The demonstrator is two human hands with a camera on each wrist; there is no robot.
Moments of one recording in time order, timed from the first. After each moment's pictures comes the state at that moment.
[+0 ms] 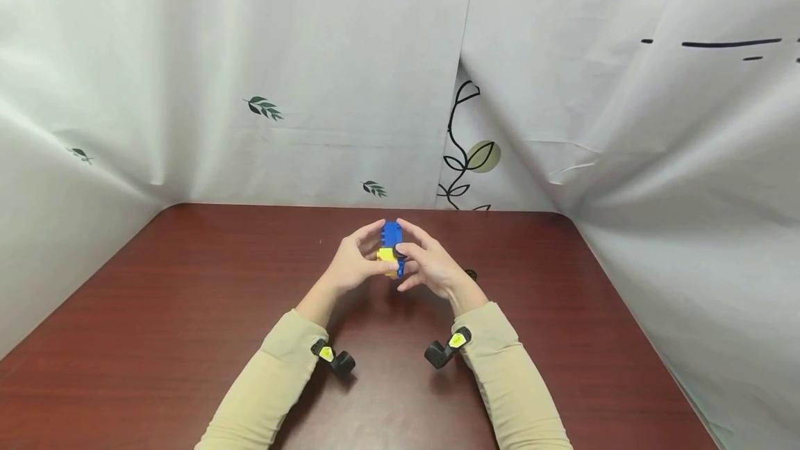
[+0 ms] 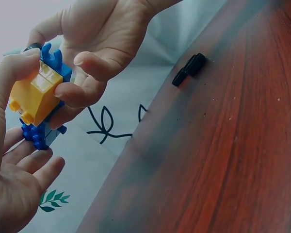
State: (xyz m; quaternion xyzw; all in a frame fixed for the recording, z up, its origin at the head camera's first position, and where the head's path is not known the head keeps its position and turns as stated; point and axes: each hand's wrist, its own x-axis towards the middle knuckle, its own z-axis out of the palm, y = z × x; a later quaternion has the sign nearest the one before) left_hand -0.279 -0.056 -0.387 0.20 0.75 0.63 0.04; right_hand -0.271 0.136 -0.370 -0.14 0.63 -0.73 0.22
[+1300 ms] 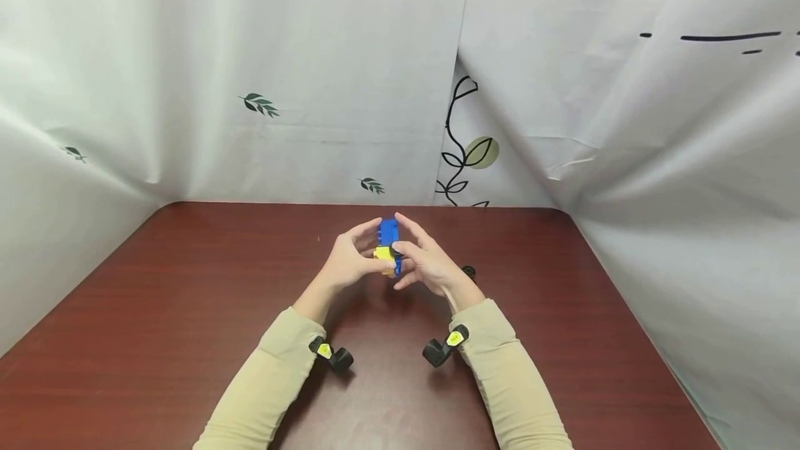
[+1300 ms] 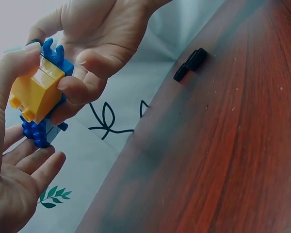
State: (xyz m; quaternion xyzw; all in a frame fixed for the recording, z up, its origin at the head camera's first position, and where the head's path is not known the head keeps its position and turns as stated) left_hand -0.267 -0.058 -0.372 0.19 0.76 0.62 0.03; right_hand -0.268 0.134 -0.368 -0.16 0.64 -0.72 0.22
